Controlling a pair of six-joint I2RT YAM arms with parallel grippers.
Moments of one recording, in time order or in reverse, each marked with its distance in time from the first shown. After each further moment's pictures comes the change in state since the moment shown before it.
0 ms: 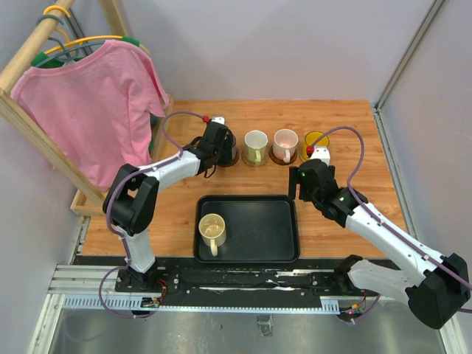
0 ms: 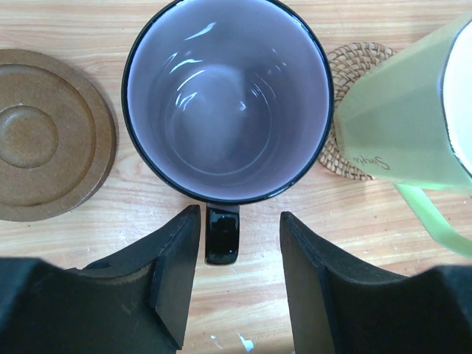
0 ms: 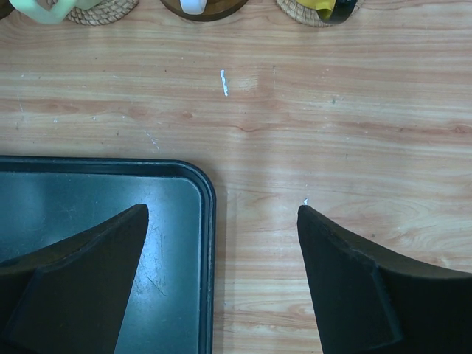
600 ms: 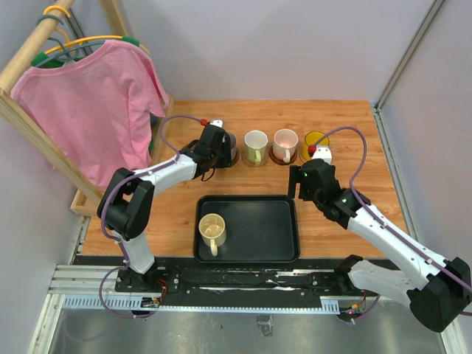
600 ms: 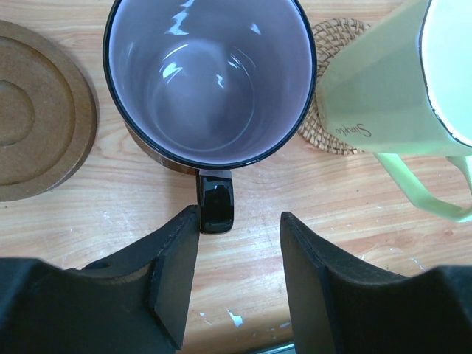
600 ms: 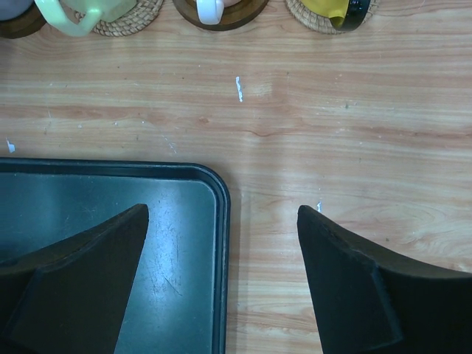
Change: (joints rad) left arm 0.000 -0.066 -0.071 0.013 0.061 -0.029; right arm 0.000 -0.024 0.000 0.014 -0.024 0.021
